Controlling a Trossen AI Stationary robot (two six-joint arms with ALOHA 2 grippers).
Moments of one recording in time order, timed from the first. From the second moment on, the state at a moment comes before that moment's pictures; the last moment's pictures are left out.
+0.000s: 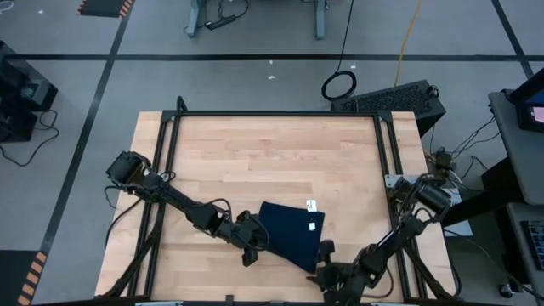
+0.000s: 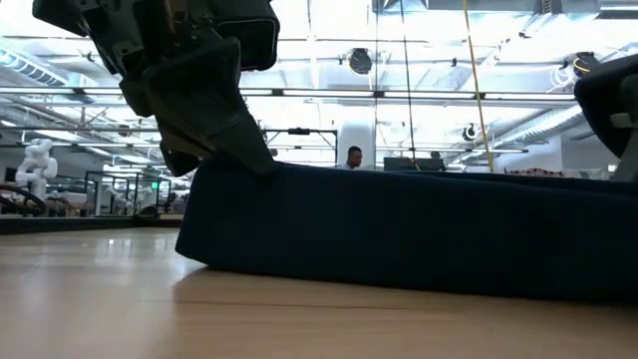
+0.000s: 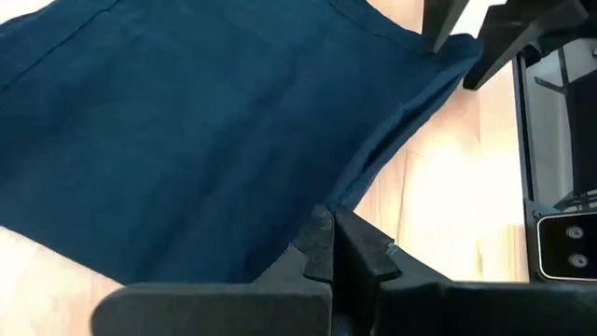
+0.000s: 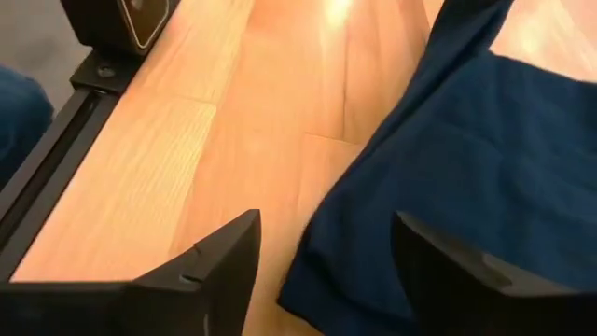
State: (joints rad) left arm -0.46 1.77 0.94 0.07 -0.16 -0.75; right arm 0.91 1.96 0.96 0.10 0.71 0.50
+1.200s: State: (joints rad) left arm -0.46 1.81 0.90 0.13 0.12 -0.65; right arm 0.78 1.87 0.82 0.31 0.24 1.09
